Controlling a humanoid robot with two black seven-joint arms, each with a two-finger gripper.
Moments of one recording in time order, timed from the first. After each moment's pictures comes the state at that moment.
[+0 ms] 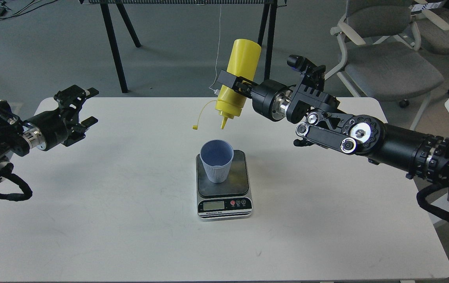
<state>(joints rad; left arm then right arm) -0.81 0.58 -0.27 -0.54 0.51 -0.49 -0.49 1.21 -0.13 -0.07 0.83 -0.79 -0.13 0.18</state>
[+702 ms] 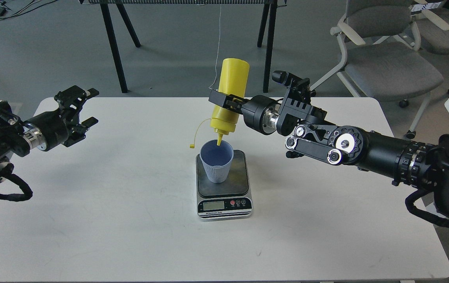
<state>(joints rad) -0.80 0.58 -0.27 -0.54 0.51 -0.49 -0.49 1.20 -0.07 -0.13 0.79 -0.79 -0.12 0.17</state>
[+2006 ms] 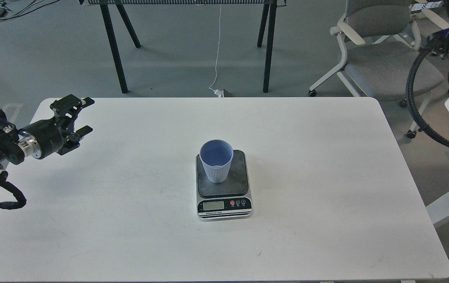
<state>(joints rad) -0.77 0.60 -0.26 -0.54 0.52 -0.49 -0.49 0.82 -0.65 0.94 1.11 0.87 0.43 0.13</state>
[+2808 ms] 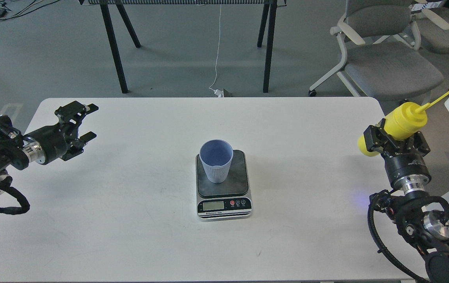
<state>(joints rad) -0.75 0.59 -0.26 -0.54 0.52 -0.49 -0.49 0.19 -0.38 1.04 1.08 0.93 0.49 0.13</state>
